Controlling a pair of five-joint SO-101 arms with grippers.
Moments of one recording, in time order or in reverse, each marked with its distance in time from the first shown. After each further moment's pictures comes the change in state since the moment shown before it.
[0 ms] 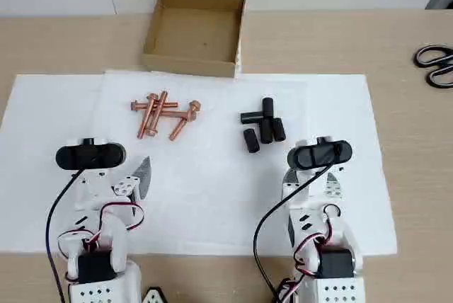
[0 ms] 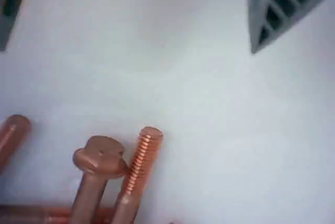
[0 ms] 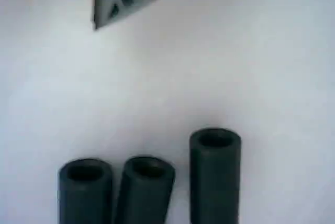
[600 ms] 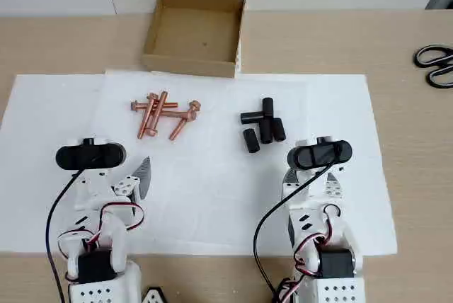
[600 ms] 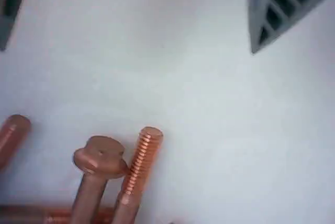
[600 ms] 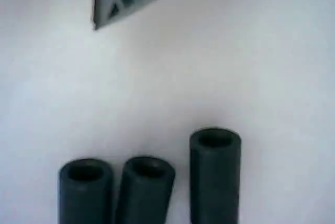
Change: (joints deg) left arm 0.0 0.0 0.0 0.0 0.0; right arm 0.0 0.0 0.0 0.0 0.0
